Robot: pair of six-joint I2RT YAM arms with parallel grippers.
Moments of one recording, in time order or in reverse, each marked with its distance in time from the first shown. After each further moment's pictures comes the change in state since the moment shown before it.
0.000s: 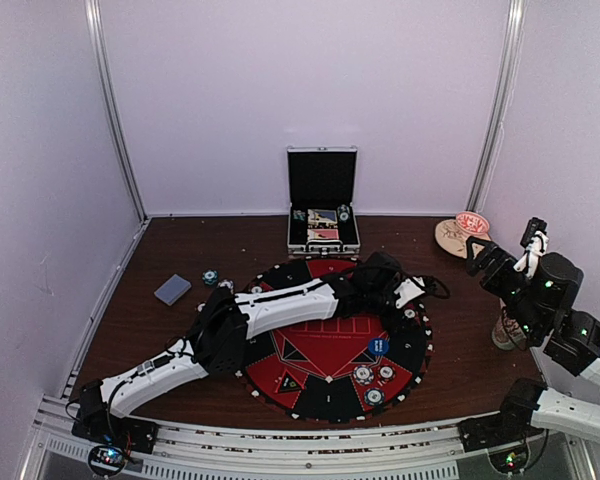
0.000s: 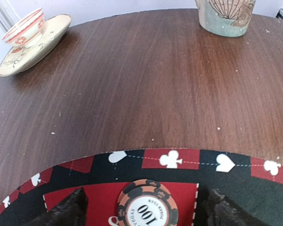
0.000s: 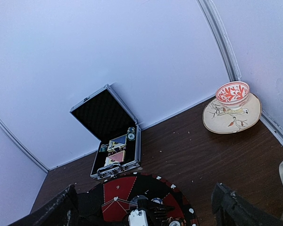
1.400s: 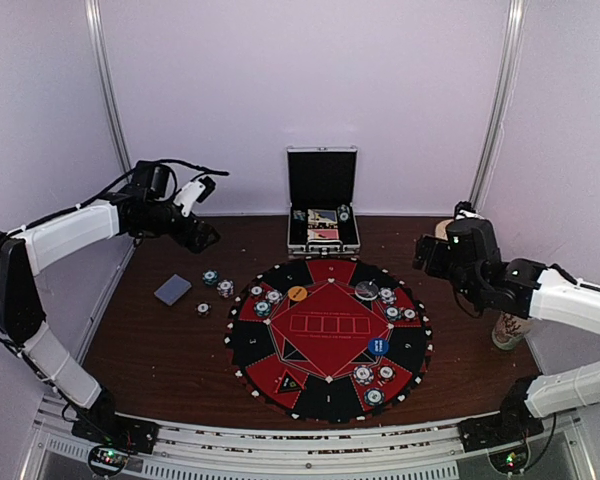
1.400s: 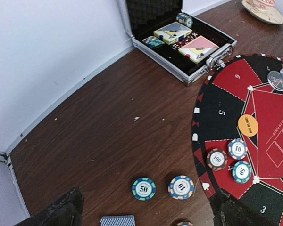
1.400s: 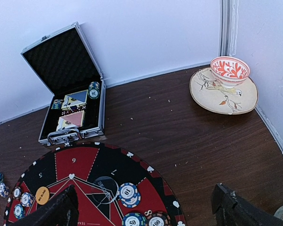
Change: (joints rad) left arm 0.764 -1.350 -1.411 -0.047 -0.035 -0.002; right arm 0.000 0.622 0.257 -0.035 0.043 -0.021
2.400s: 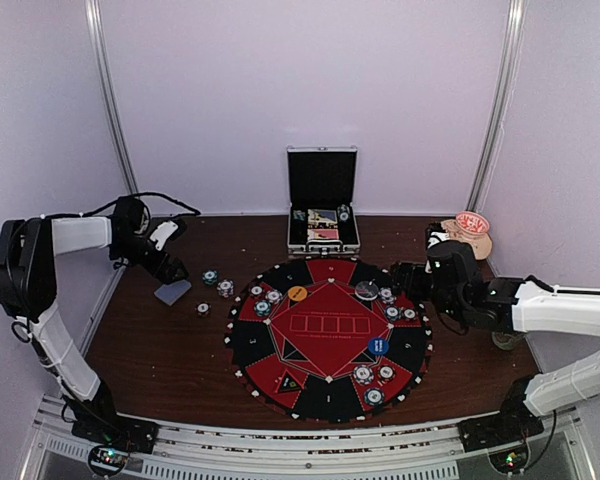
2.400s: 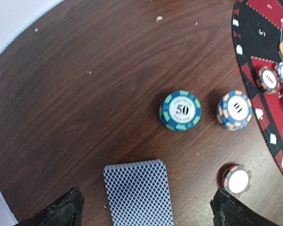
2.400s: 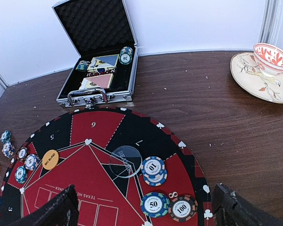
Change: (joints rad) left arm 0.285 0.152 -0.125 -0.050 0.157 0.214; right arm 0.077 0.085 -0.117 0.179 -0.123 -0.060
